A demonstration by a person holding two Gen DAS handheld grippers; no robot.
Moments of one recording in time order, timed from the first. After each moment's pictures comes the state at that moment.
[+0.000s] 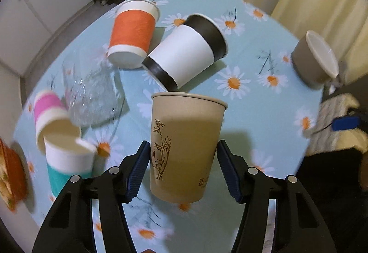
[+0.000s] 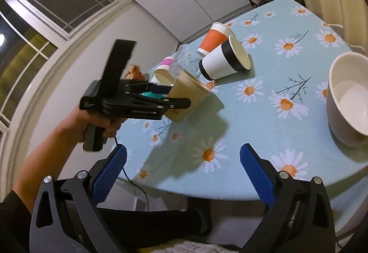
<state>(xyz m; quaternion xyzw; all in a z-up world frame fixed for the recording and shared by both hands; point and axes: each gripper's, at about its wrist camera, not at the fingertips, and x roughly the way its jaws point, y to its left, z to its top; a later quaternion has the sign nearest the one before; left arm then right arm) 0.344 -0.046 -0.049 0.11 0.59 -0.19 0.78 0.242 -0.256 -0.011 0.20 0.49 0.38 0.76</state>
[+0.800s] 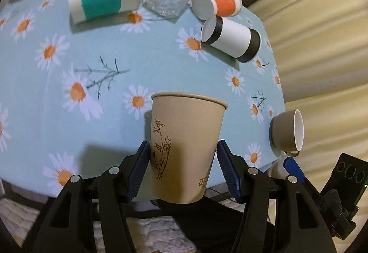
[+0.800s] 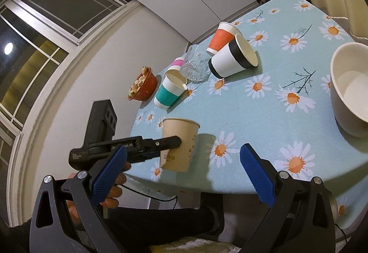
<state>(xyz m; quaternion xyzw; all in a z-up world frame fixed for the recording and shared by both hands) 0.225 -0.005 -0.070 -0.30 0.57 -0.02 0.77 0.234 -0.265 -0.008 0.23 0.48 0.40 0.74</state>
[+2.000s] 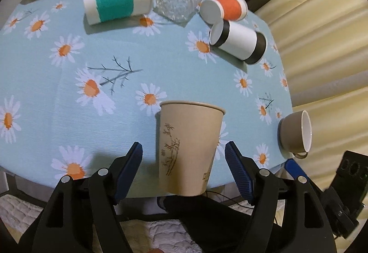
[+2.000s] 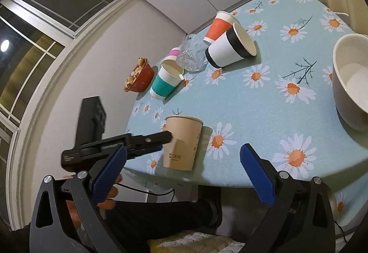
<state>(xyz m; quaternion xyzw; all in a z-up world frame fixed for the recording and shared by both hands) 0.213 -0.003 -0.059 -0.28 0.55 0.01 0.78 0.235 -0.257 -0.018 0.22 0.51 0.40 0.73</state>
